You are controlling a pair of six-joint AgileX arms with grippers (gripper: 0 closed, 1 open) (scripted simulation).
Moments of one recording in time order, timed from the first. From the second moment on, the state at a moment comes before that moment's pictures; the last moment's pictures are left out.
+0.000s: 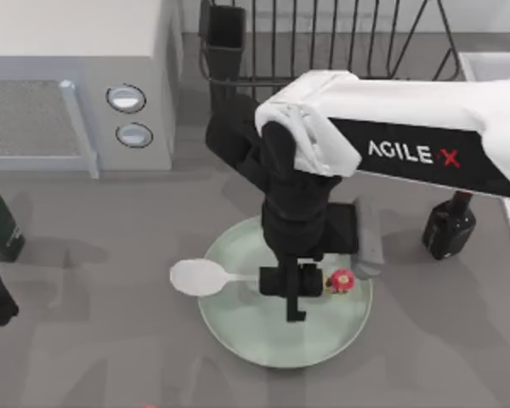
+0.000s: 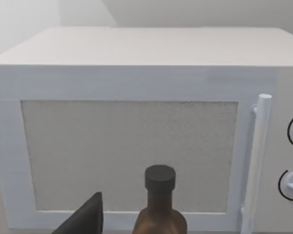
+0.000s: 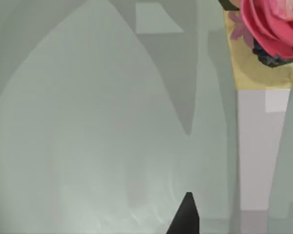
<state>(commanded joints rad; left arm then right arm) 0.00 0.00 0.00 0.00 0.00 0.00 0.77 2.21 1.66 -1.01 -0.01 -3.89</state>
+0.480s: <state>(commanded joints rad) 0.00 0.00 0.00 0.00 0.00 0.00 0.77 2.21 1.66 -1.01 -0.01 -3.89</state>
